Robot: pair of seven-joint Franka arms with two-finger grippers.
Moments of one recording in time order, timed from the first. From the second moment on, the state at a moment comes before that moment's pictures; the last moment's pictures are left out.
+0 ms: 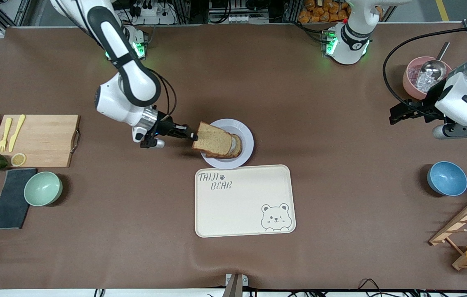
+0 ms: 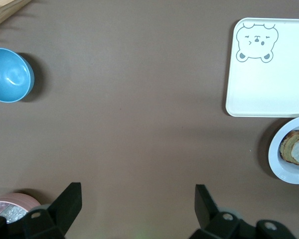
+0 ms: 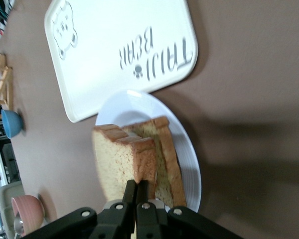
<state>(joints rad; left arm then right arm) -0.04 0.09 -0.10 -1.52 -0.04 1.55 -0.20 0.55 0.27 0.00 -2.25 1.43 2.55 -0.47</state>
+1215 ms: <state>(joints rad) -0.03 0.09 -0.10 -1.52 -0.04 1.59 -0.20 0.65 0.34 -0.01 -2.21 1.52 2.65 -0.47</state>
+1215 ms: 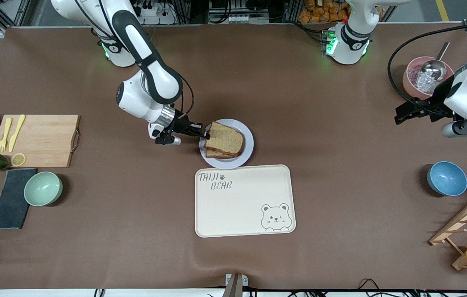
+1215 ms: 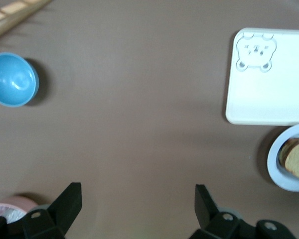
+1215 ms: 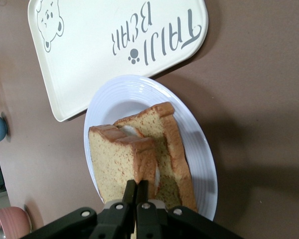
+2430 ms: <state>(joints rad) -0.06 0.17 -0.12 -1.54 -0.08 1.74 -0.22 0.62 0.35 -0.03 -2.18 1.52 2.65 -0.47</state>
